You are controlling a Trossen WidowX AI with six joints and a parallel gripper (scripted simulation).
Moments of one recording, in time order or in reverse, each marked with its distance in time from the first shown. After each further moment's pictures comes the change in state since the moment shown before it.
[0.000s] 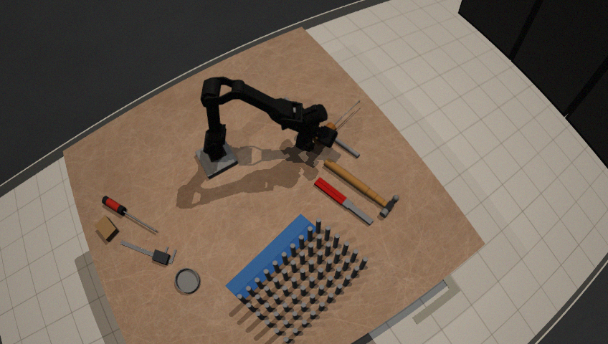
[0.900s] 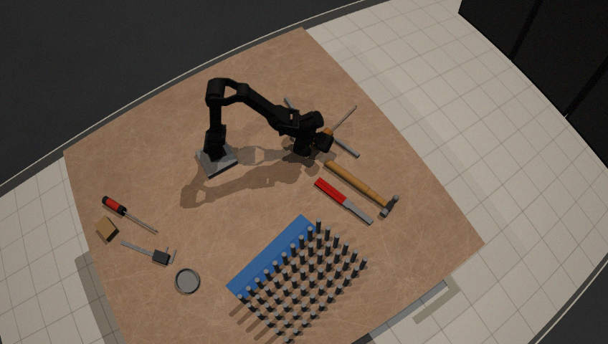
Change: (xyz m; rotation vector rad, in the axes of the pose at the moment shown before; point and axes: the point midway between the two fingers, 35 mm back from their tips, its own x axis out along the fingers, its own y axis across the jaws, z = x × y) arm 0.023 -0.016 0.023 -0.001 0.005 0.004
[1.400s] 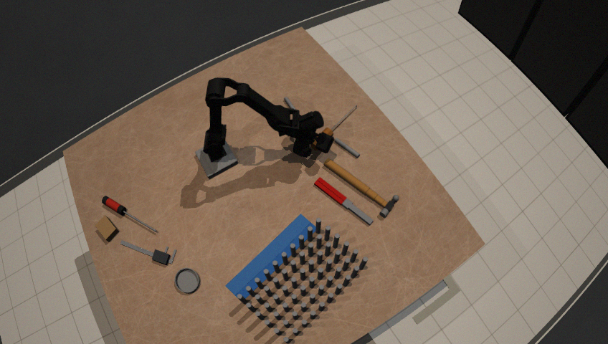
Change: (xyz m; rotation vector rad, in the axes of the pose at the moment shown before) arm 0.001 0.000 0.001 -0.001 0.003 0.002
